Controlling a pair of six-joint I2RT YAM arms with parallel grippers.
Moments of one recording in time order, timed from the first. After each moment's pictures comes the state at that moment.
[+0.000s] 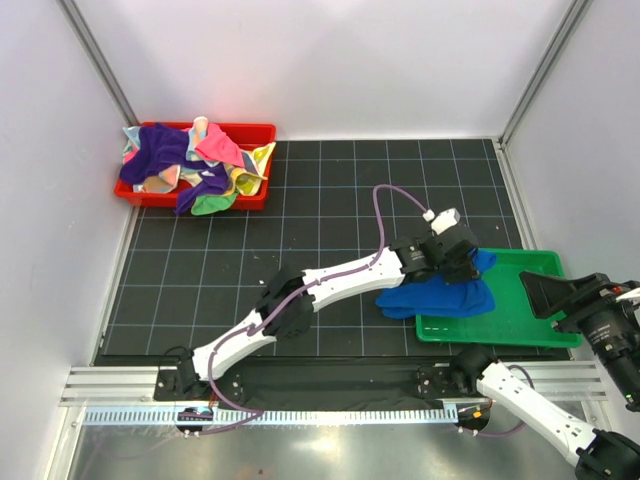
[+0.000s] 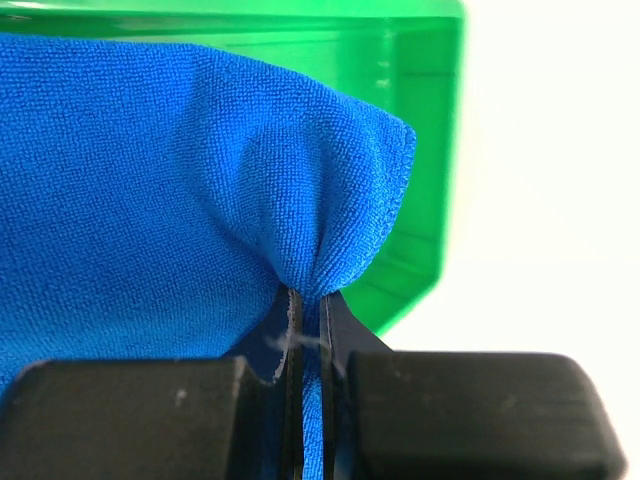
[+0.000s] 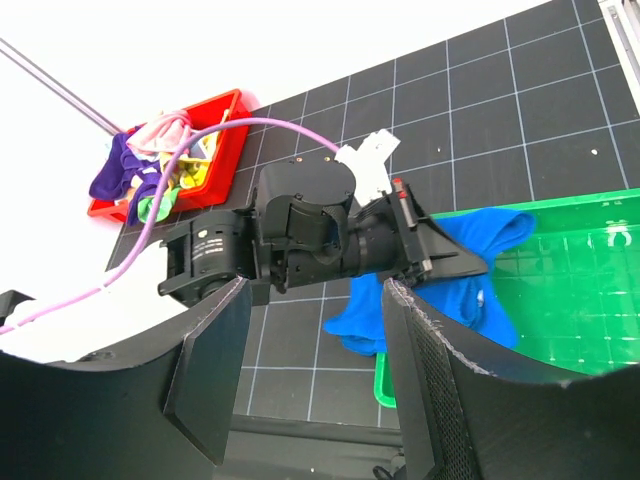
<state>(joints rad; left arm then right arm) -1.22 2.50 2.39 -0.53 -0.10 -1.23 0.67 0.44 1.57 -1.30 0.49 0.58</state>
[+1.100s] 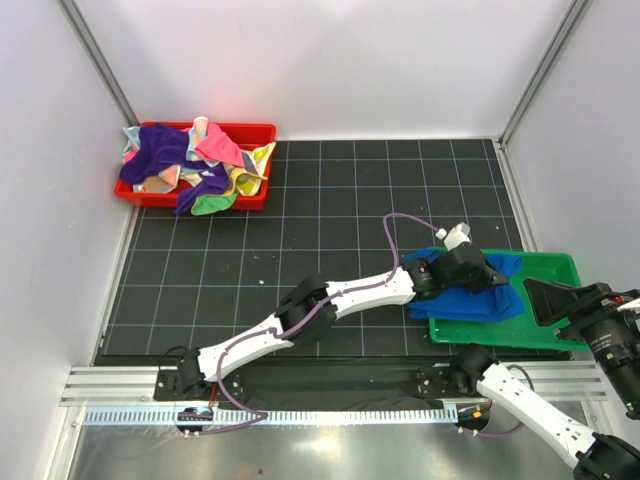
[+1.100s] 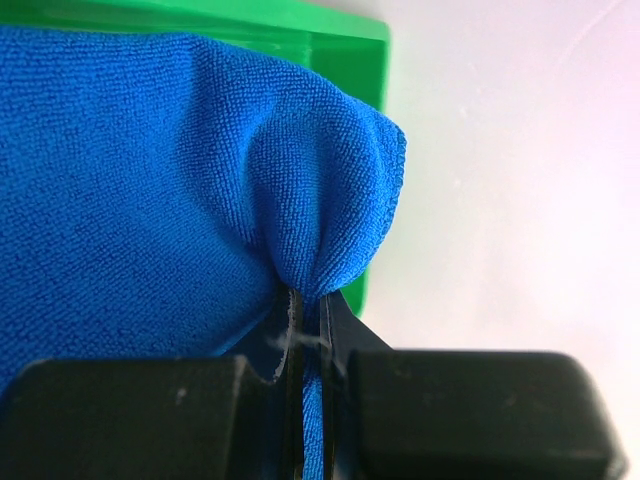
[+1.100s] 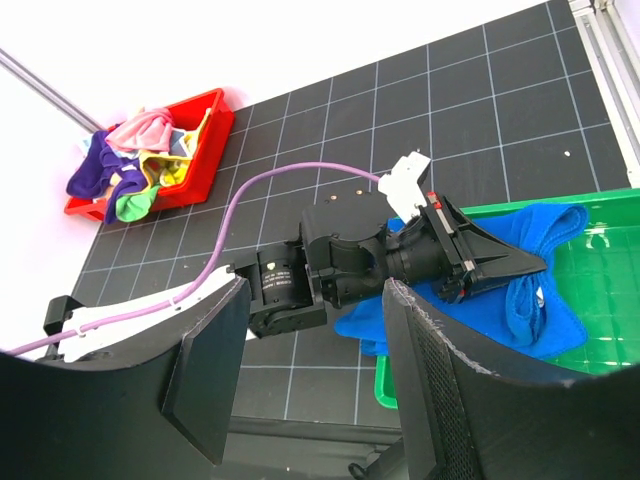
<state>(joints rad) -1.25 2.74 2.50 -0.13 -0.06 -1.44 0.67 0.38 1.54 -1.31 0.51 0.54</state>
